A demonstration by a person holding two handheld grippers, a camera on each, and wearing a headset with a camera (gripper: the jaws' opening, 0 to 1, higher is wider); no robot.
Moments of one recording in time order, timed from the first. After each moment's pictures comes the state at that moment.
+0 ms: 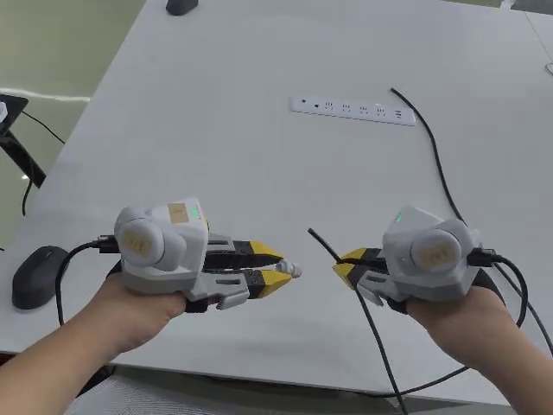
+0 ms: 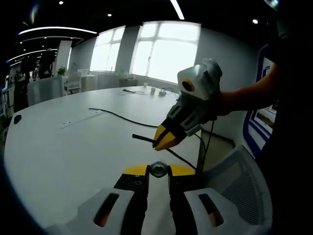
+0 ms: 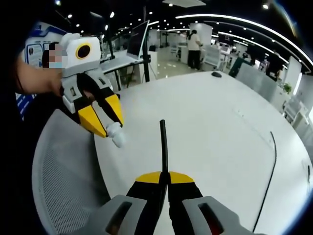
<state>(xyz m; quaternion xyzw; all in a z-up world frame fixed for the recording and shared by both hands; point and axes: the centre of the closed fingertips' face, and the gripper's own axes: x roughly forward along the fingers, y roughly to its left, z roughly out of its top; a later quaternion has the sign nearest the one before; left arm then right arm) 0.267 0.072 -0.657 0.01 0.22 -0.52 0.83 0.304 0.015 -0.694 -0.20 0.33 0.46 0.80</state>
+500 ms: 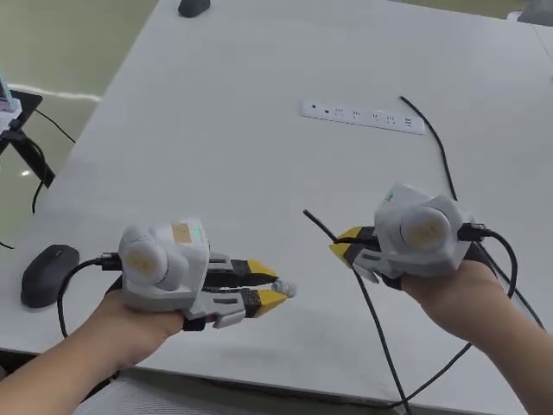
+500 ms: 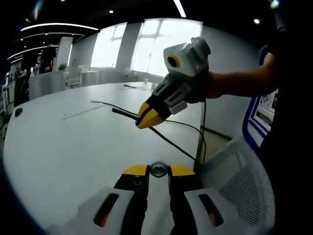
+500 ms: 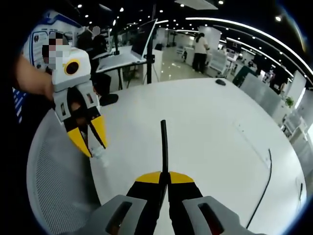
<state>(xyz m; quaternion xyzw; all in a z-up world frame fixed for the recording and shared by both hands) 0.252 0.092 -0.680 0.01 0.24 -0.51 0.82 0.334 0.044 -0.683 -0.24 0.32 0.47 0.79</state>
